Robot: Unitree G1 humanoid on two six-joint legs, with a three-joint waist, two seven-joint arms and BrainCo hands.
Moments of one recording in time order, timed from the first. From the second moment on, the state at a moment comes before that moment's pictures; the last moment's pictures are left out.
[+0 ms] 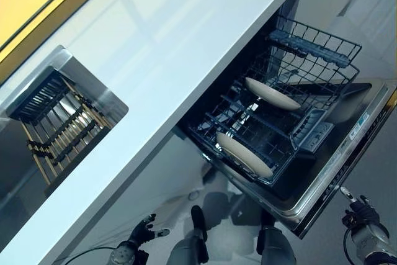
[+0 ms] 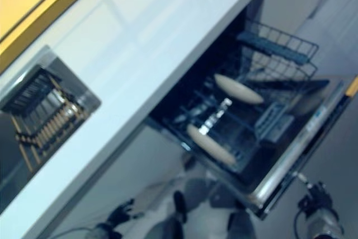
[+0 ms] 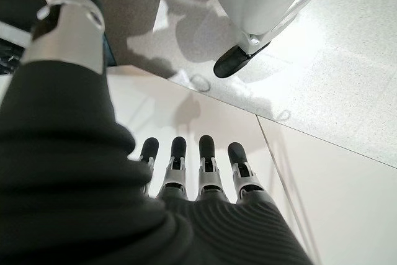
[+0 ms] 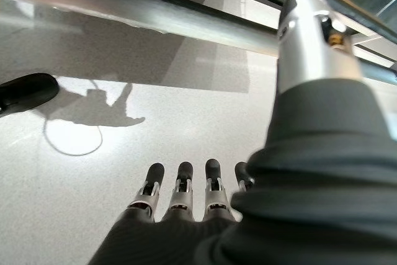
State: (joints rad) left arm -0.13 0.35 -0.37 0.91 -0.19 -0.18 0.00; right arm -0.27 -0.60 -0.18 1.05 0.88 -0.09 -0.03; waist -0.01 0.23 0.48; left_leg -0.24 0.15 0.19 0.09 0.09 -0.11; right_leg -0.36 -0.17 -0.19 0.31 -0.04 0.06
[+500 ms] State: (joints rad) left arm -0.13 0.34 -0.37 0.93 -0.19 -0.19 0.00; right arm -0.32 -0.55 -0.09 0.97 0.92 -0.12 0.04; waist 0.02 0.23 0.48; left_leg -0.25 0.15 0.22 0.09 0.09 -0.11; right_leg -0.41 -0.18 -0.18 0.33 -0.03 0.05
